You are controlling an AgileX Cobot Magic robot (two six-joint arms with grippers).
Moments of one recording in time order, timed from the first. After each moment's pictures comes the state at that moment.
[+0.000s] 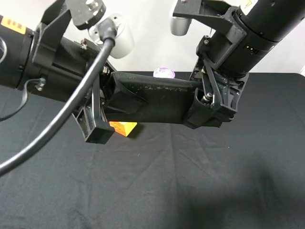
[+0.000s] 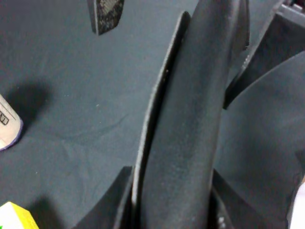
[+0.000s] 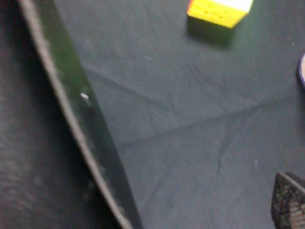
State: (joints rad) left arm -0.84 1.20 -0.82 -0.60 0.34 0.81; right arm 0.73 1.39 -1.21 0.17 1.07 -0.69
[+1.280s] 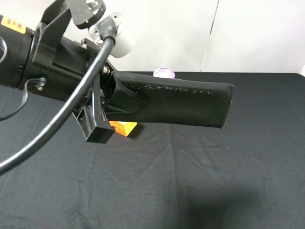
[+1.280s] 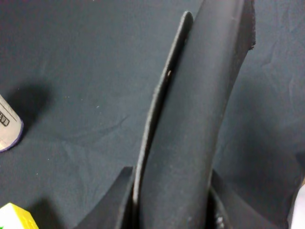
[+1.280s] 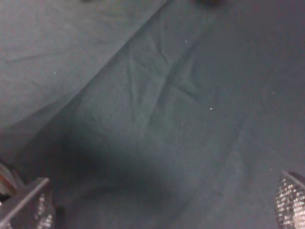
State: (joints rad) left arm -0.84 1.20 -0.82 -0.60 0.34 0.81; right arm 0.73 0.24 -0.58 -0.07 1.15 -0.01
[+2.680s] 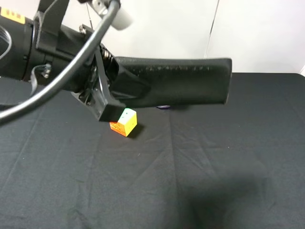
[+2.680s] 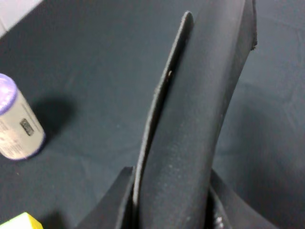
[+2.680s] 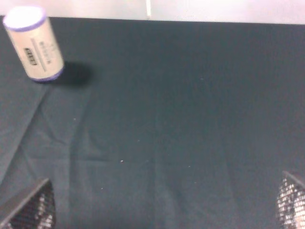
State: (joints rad) left arm -0.84 1.20 -0.82 -0.60 0.22 0.70; right arm 0.23 0.00 -0.49 -0.06 1.02 0.06
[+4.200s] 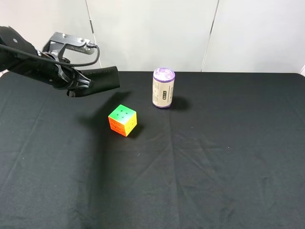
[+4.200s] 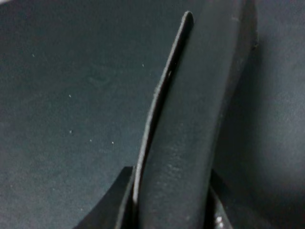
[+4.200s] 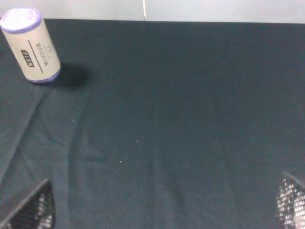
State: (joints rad) left arm -0.26 1.76 -0.90 -0.56 -0.03 0.70; right arm 0.22 -0.01 -0.49 -0.06 1.02 0.06
